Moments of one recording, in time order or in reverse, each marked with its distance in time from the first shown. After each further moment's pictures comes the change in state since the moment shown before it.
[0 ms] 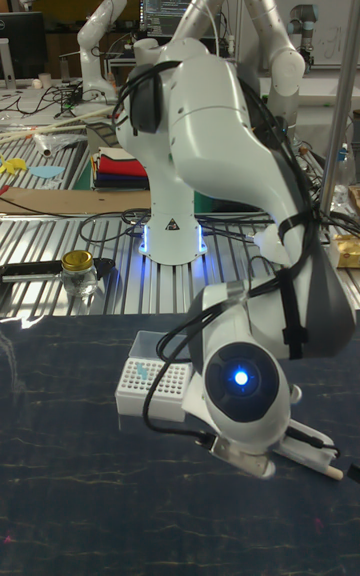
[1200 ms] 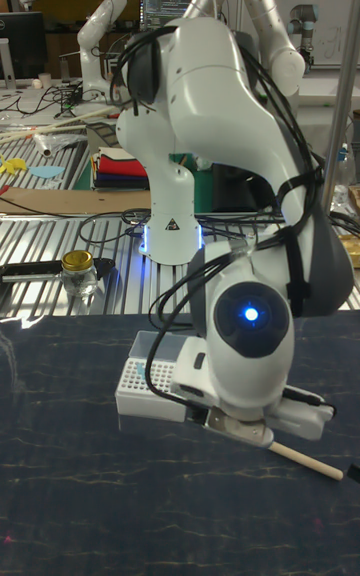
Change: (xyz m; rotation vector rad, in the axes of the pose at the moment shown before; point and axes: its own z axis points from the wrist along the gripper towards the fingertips) arm 0.010 -0.024 -0.039 0.072 -0.145 -0.142
